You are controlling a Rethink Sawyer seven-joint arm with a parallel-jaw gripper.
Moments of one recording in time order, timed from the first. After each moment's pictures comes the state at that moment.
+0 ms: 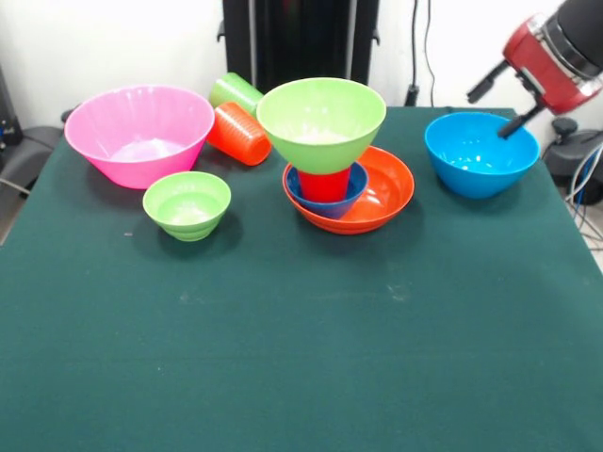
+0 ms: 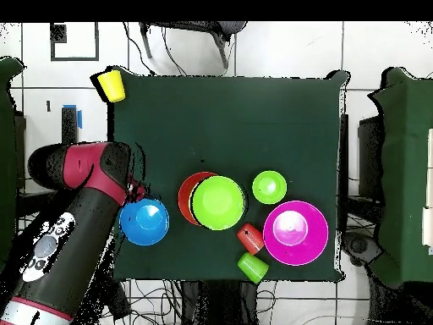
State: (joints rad) arm 0.56 -0.20 -0.72 1.17 0.36 1.14 2.51
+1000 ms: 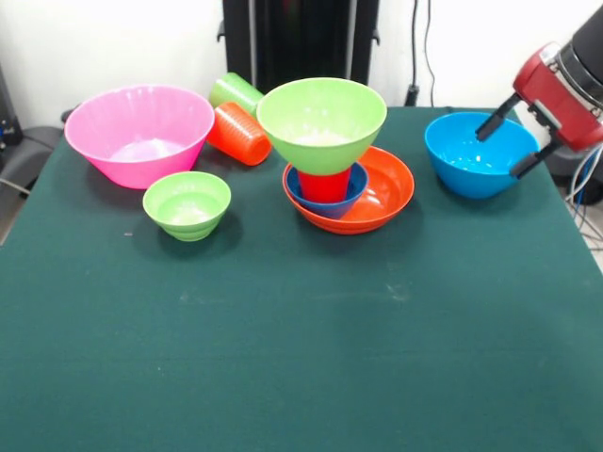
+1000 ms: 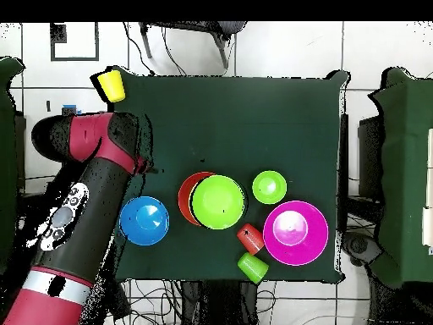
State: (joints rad) arm 0.46 -0.15 -0.72 1.01 0.37 1.16 2.53
